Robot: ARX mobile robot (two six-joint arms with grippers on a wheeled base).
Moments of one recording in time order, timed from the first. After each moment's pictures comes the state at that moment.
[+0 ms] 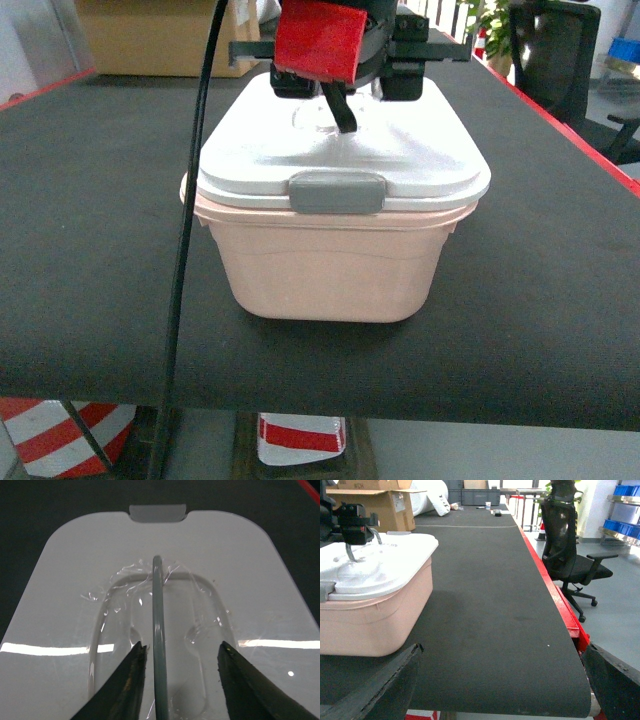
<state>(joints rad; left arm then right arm) -0.57 2.08 1.60 0.06 -0.46 -0.20 0.00 0.00 0.01 -0.01 0.00 0.00</state>
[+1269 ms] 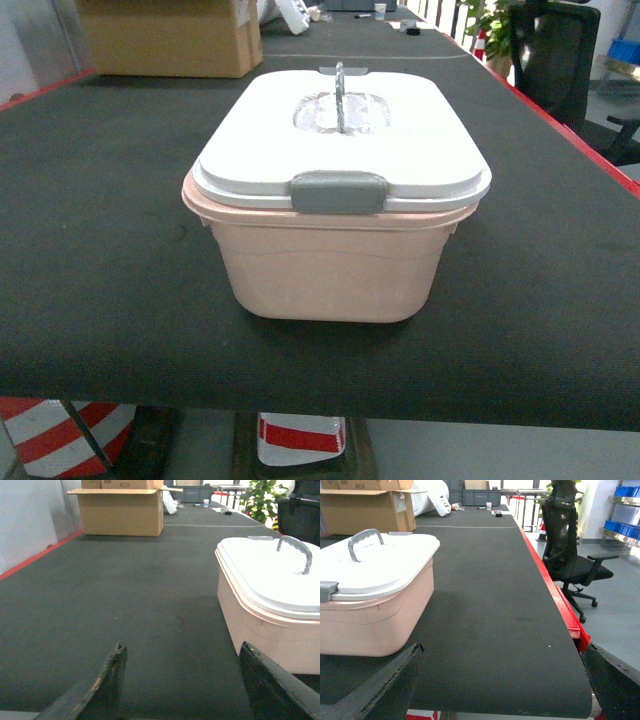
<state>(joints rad) -0.13 0.41 0.08 0.31 -0.14 0.01 0.00 0.00 0.01 -0.01 0.00 0.00</state>
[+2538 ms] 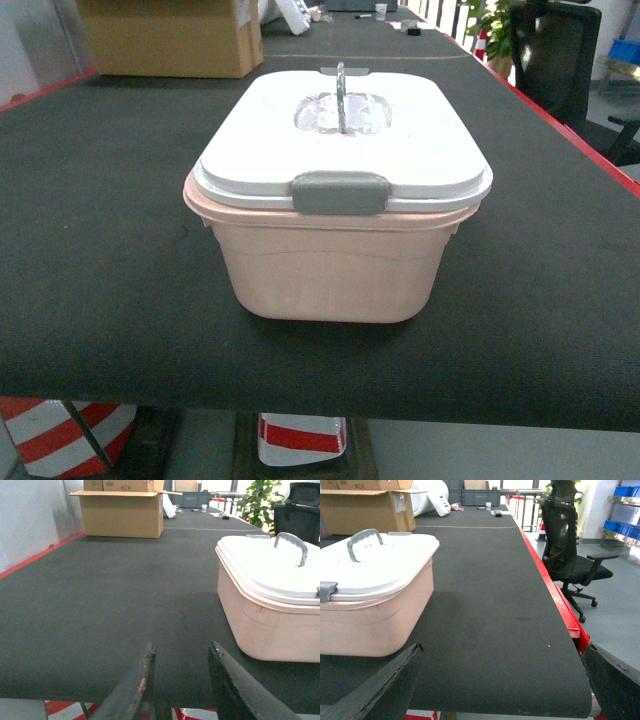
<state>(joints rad) 0.00 0.01 0.01 0.00 0.00 0.00 0.00 0.00 0.01 -0.01 0.00 0.00</state>
